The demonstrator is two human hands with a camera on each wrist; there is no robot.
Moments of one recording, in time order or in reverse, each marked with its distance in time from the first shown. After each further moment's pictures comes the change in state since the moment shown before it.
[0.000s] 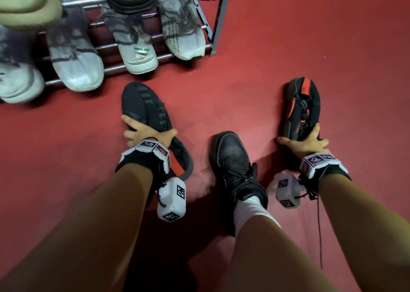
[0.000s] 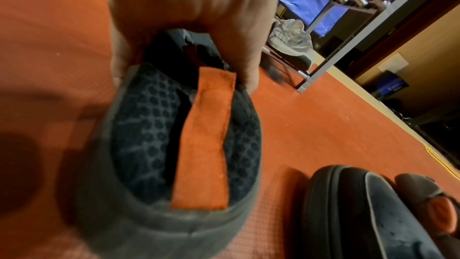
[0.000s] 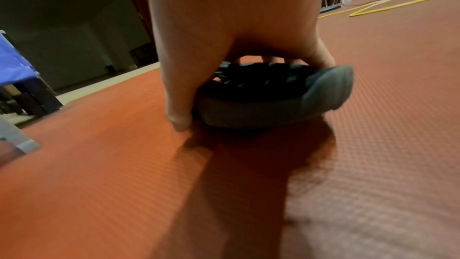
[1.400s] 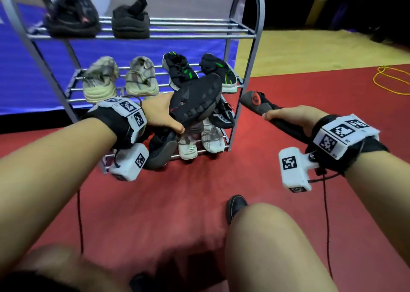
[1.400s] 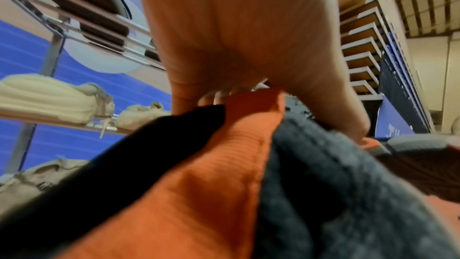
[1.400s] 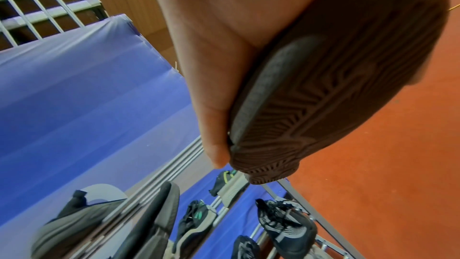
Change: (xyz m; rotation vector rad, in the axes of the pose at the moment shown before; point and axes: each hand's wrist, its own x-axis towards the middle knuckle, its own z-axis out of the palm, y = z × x) left_hand -0.168 0.081 -0.321 0.307 -0.043 1.042; right_hand -0.281 -0.106 -0.262 0.333 -0.153 -0.622
